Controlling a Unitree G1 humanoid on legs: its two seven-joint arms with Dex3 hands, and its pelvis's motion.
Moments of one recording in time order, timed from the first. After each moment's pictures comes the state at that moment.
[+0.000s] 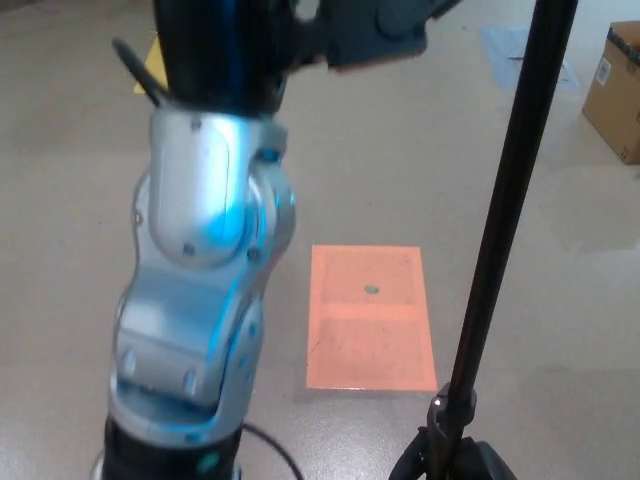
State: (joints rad) left_arm -0.68 -0.08 -0.15 -0.50 0.02 0.23 0.17; right_arm -0.15 -0.09 0.32 0.82 -0.38 -0.33 -0.33
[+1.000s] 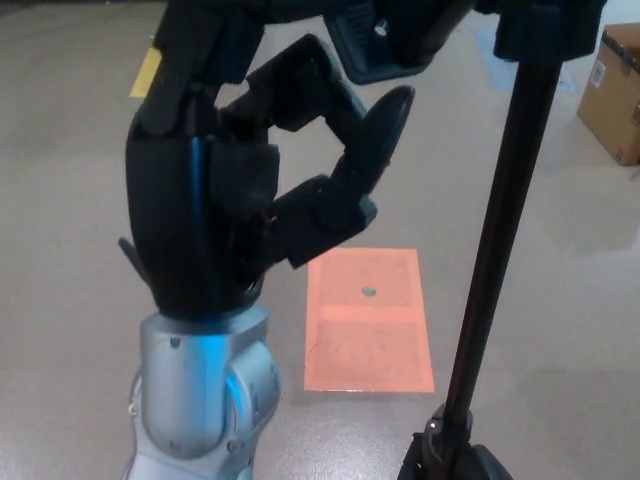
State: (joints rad) left_arm -0.24 -0.07 -0.28 -0.55 0.00 -0.15 0.19; right_arm -0.10 -0.11 0.32 0.71 -0.39 -0.31 -0.25
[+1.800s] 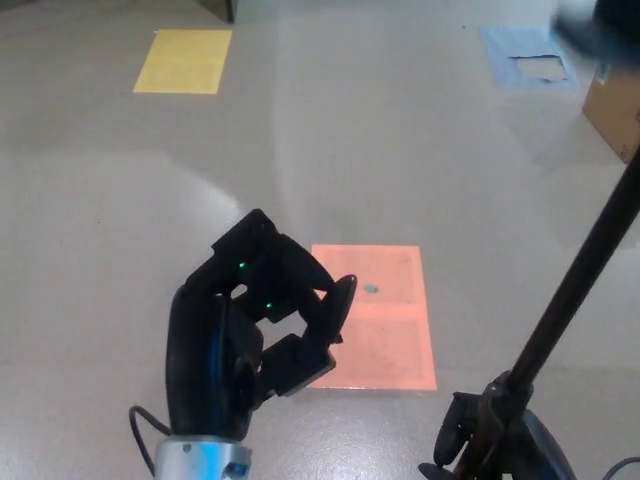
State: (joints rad) left_arm 0.09 -0.05 -0.29 -0.37 -0.02 -0.12 0.18; right_arm -0.04 -0.19 0.23 0.47 -0.37 -0.26 -0.19
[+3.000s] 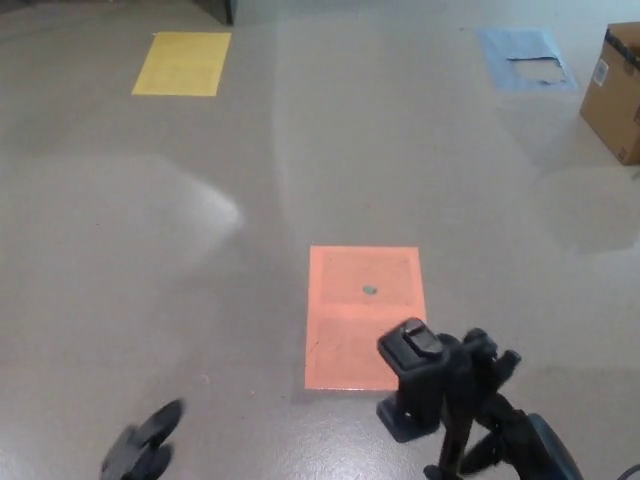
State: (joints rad) left_arm 0.52 0.22 -0.11 -0.09 0.09 -0.25 0.16; right_arm 0.01 -0.21 0.22 0.40 -0.37 -0.25 -0.15
